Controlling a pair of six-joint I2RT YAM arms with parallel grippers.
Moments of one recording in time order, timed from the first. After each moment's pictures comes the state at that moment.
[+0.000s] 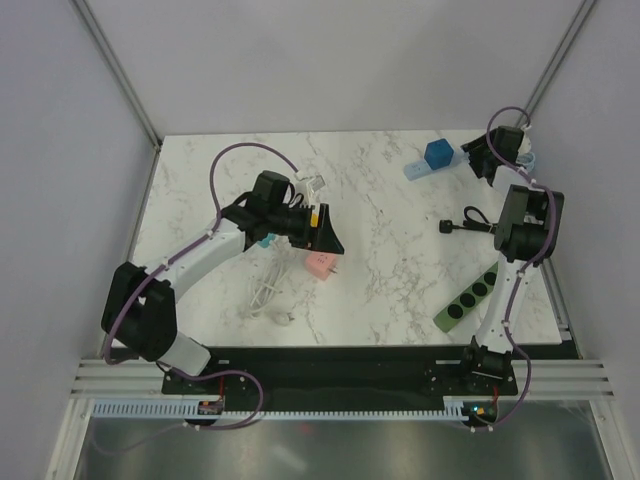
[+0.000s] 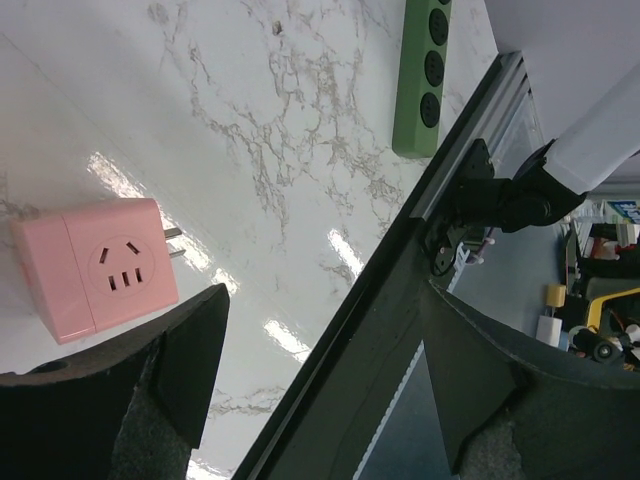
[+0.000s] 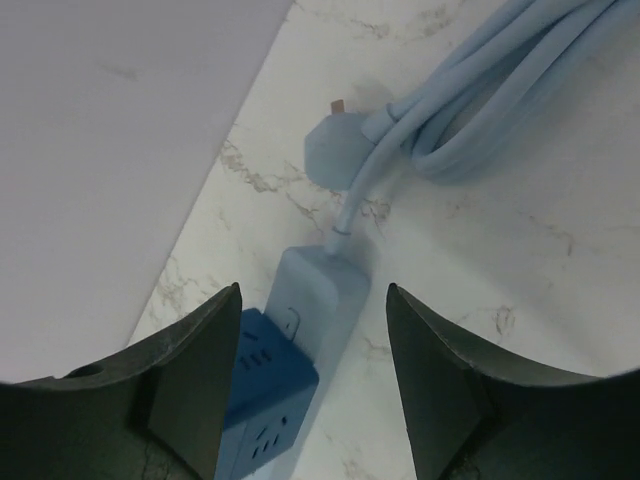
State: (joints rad) left arm -0.53 1.50 1.11 -0.33 0.69 -0.38; right arm -0.24 2.27 1.72 0.04 -0.08 0.88
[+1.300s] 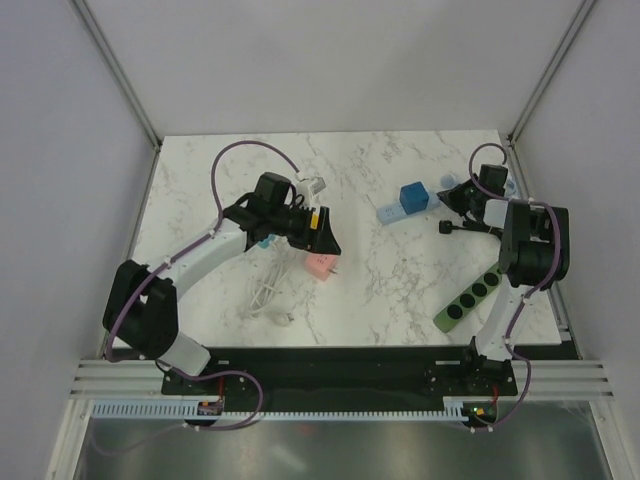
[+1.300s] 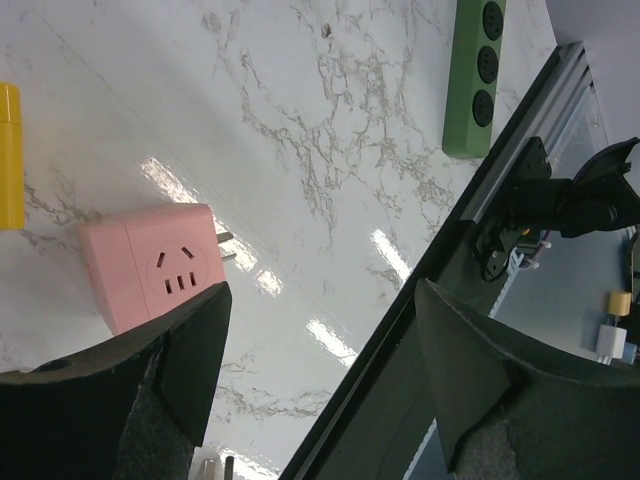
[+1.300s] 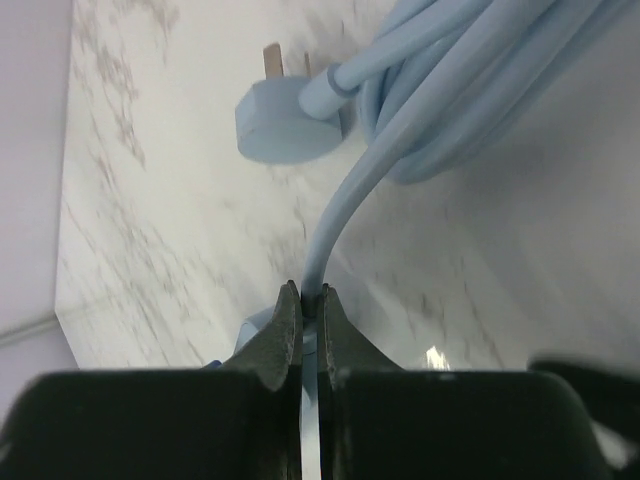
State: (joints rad) left arm -0.53 1.53 1.11 -0.34 0.62 -0.29; right arm -0.17 2.05 1.20 0.18 -0.24 0.91
